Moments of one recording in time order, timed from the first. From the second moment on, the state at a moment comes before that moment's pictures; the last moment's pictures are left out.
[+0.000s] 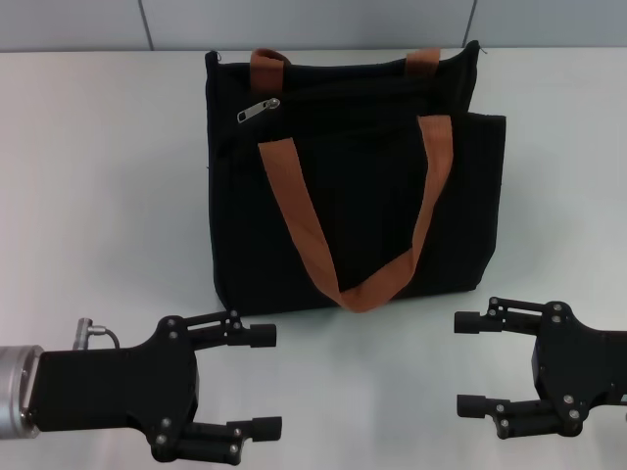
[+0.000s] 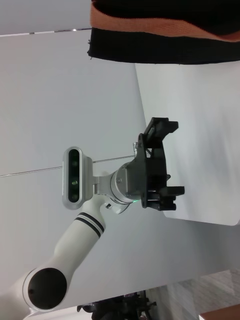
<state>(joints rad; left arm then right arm) -0.38 -1.96 1.28 0.34 1.48 1.82 -0.87 0.41 2.06 -0.51 -0.50 -2.21 -1.90 0.90</state>
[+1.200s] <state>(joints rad) -0.39 -2.00 0.67 0.35 1.48 1.74 -0.89 0.41 2.06 -0.51 -0.50 -2.21 -1.91 0.90</state>
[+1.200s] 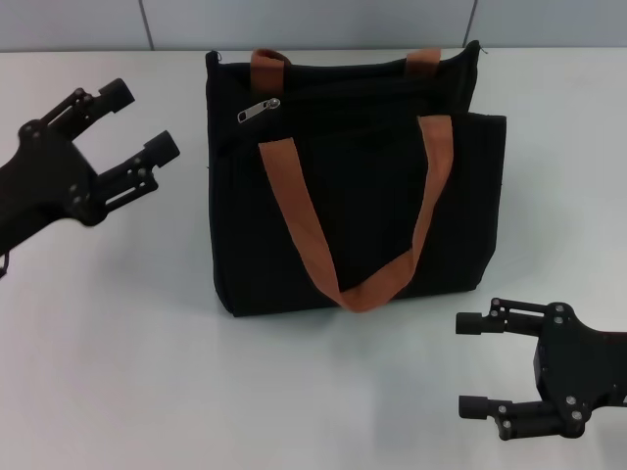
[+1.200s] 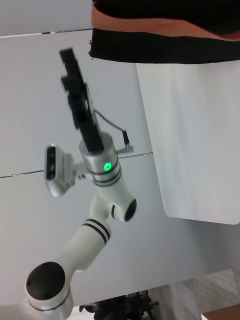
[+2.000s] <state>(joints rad) -0.56 -2.02 0.73 0.36 1.68 1.43 -0.92 0.40 2.06 -0.51 -0.50 -2.21 -1.91 0.91</state>
